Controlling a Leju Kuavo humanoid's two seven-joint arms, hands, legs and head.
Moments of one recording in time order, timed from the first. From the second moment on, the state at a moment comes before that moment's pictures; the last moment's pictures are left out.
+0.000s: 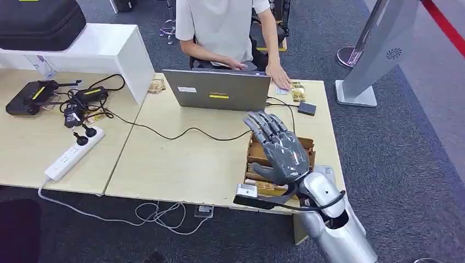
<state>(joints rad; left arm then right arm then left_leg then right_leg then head) -0.08 -0.19 1.00 -0.18 -1.45 -0.17 0.03 -0.38 0.03 0.55 -1.20 1.09 -0.18 -0.34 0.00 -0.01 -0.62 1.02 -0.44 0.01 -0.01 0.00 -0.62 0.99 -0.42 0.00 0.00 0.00</state>
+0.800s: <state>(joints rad) -0.08 -0.17 1.02 -0.18 -1.43 -0.14 0.02 -0.27 0.00 0.57 -1.12 1.06 -0.19 -0.35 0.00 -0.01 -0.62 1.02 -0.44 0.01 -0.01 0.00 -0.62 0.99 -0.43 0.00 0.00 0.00</state>
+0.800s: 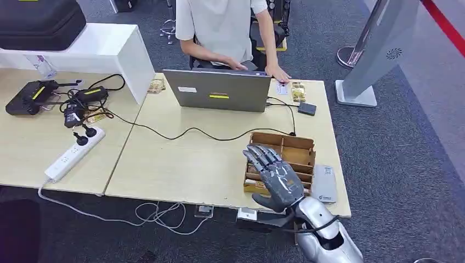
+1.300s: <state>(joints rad) -0.08 -0.16 1.02 -0.18 -1.44 -0.14 0.01 -0.27 0.00 0.56 -1.00 1.06 -0.24 -0.34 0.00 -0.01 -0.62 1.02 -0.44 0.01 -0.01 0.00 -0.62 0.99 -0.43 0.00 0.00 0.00</state>
